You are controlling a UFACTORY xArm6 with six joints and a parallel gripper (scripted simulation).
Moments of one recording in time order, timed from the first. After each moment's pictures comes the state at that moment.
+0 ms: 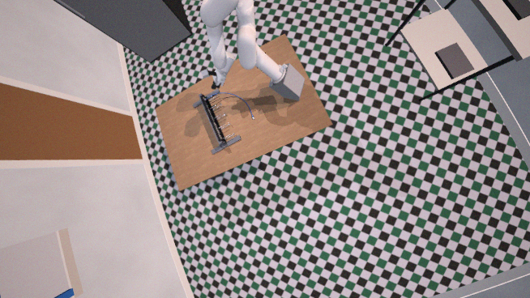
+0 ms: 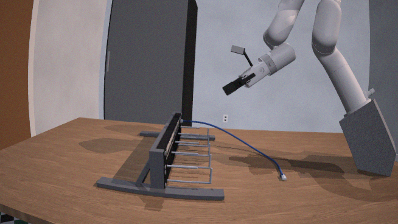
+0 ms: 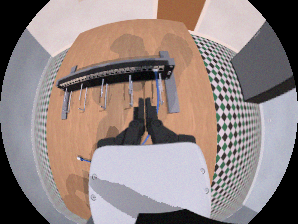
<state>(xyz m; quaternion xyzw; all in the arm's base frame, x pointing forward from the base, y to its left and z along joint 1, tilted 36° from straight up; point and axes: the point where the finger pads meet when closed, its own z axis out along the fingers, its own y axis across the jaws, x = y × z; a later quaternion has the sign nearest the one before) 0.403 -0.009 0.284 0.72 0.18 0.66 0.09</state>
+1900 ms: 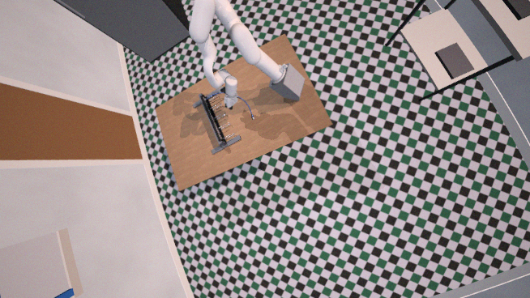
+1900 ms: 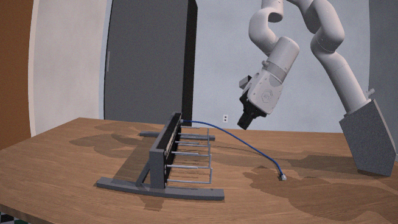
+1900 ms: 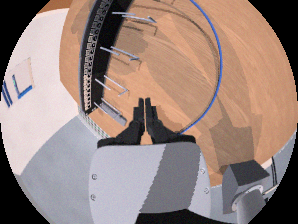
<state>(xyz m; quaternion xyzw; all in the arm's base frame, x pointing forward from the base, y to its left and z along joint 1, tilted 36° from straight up) 0.390 0.117 0.139 0.80 -0.33 0.47 -0.16</state>
